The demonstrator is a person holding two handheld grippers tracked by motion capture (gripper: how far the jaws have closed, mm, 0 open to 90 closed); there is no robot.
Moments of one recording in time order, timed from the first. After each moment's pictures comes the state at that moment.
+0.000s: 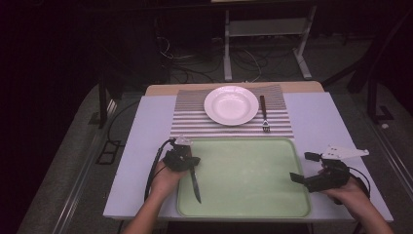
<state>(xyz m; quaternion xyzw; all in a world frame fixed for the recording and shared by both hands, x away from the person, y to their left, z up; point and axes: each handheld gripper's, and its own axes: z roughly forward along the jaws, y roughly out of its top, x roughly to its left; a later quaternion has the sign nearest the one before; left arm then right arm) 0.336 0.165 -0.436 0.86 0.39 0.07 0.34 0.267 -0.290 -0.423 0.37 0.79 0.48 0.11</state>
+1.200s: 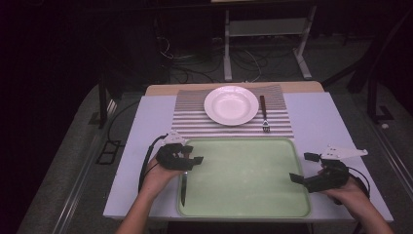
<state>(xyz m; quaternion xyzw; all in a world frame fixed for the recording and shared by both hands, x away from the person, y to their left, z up) 0.330 0.177 -0.413 0.83 0.33 0.07 0.44 0.267 -0.290 -0.425 0.37 0.79 0.48 0.11</state>
